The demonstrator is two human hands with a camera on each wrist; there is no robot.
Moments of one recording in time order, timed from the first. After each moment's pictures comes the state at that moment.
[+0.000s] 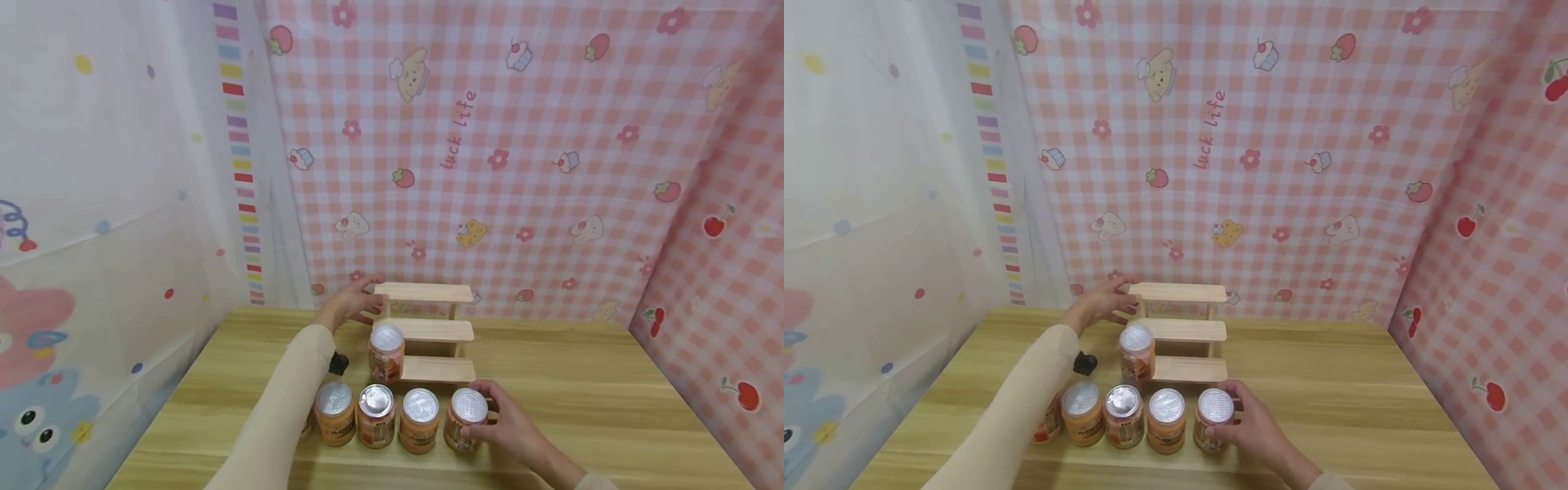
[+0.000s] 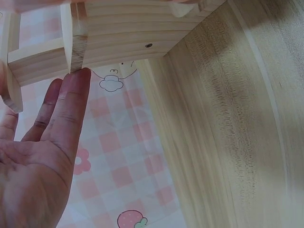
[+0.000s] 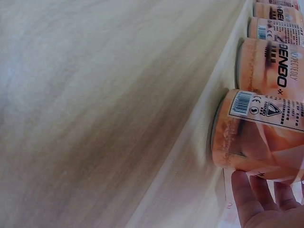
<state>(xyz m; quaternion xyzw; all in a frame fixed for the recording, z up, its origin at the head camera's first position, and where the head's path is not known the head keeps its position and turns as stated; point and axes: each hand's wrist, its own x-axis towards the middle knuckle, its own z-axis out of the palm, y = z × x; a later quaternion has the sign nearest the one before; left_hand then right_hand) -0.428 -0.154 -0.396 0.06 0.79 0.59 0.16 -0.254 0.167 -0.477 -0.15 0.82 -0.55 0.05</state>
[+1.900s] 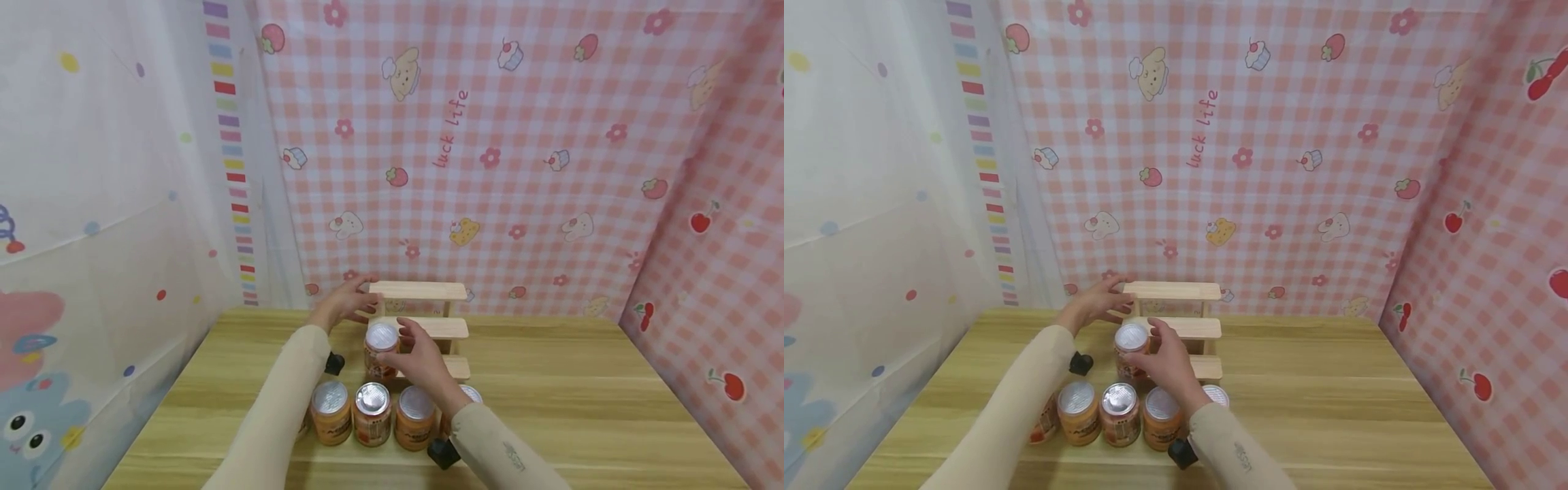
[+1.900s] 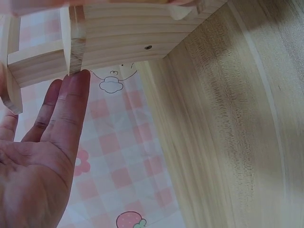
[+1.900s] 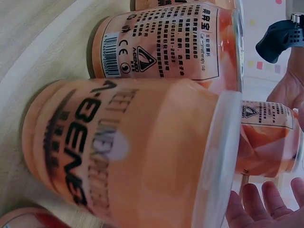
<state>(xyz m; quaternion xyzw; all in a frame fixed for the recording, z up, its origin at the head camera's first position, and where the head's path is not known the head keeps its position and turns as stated) -0.430 -0.154 -0.400 0.05 0.79 0.59 0.15 -0.307 0.035 -0.425 -0.09 0.82 -0.57 0.02</state>
